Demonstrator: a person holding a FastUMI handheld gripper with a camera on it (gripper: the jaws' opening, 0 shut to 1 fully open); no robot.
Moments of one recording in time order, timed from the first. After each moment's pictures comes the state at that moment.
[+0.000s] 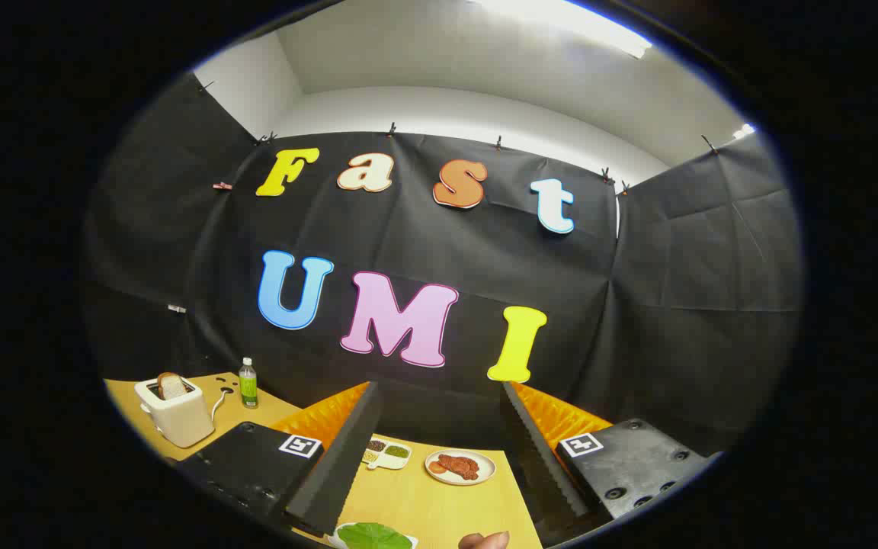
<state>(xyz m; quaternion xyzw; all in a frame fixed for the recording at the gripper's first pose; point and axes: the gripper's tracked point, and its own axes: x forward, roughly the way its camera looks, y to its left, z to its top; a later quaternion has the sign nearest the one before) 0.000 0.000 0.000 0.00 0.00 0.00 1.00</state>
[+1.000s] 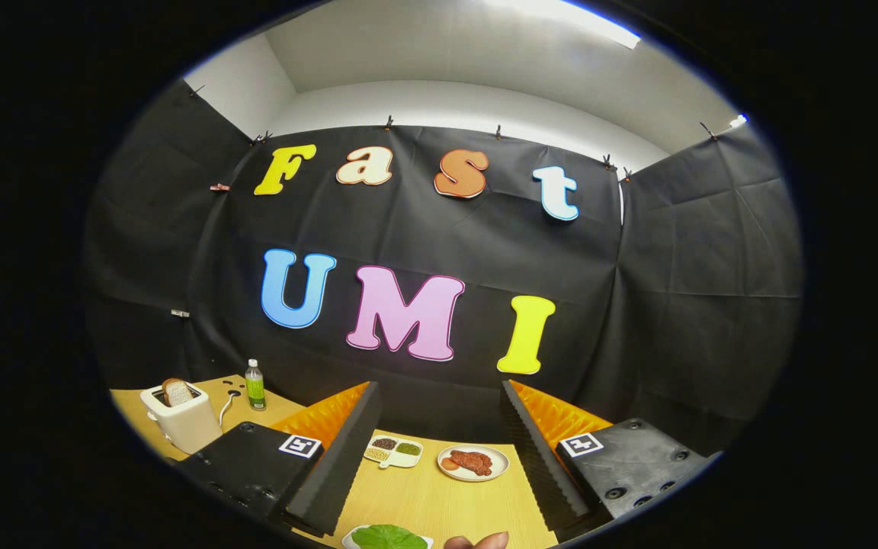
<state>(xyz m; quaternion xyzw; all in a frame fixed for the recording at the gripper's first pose) 0.013 0.016 -0.007 0.01 0.02 0.01 1.00</state>
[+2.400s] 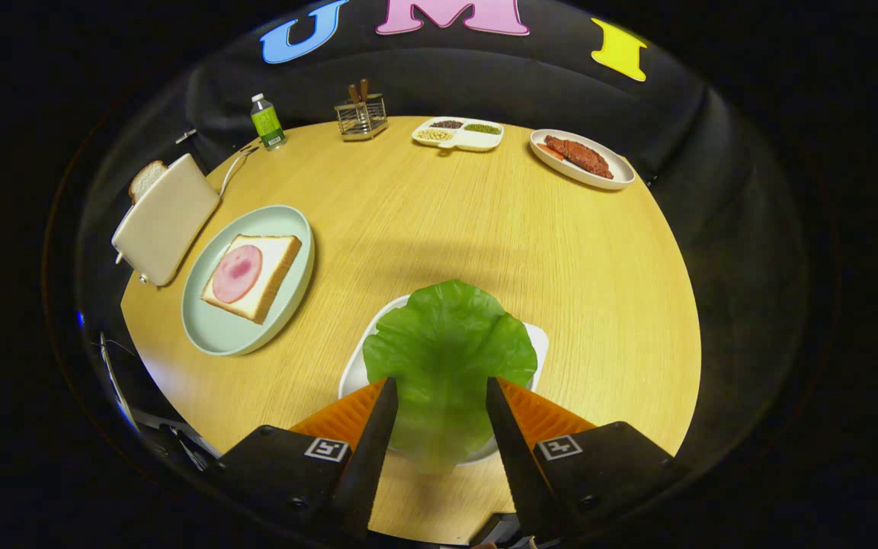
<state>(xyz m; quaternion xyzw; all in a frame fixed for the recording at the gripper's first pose) -0.084 0.107 -0.422 0.03 0.56 0.13 0.82</state>
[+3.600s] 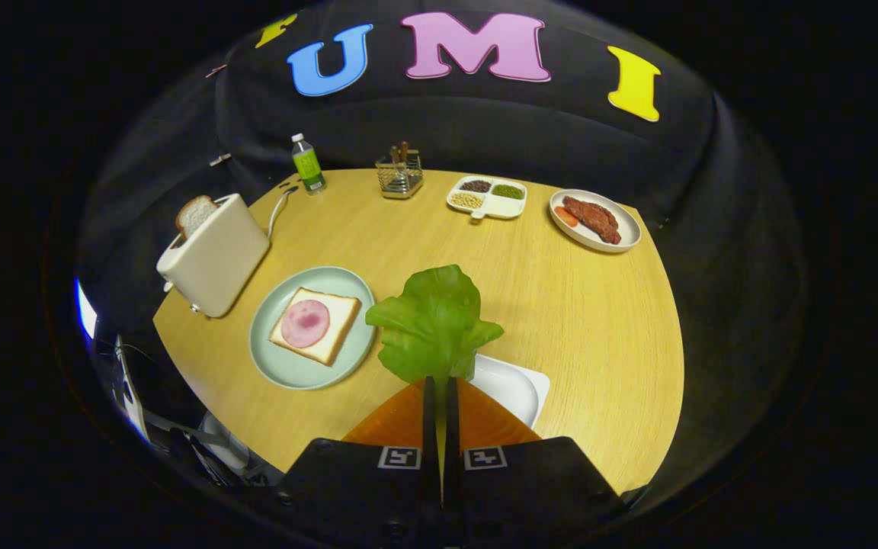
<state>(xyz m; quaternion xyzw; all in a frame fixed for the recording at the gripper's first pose) -0.053 0.136 -0.303 0.06 0.47 0.18 0.86</state>
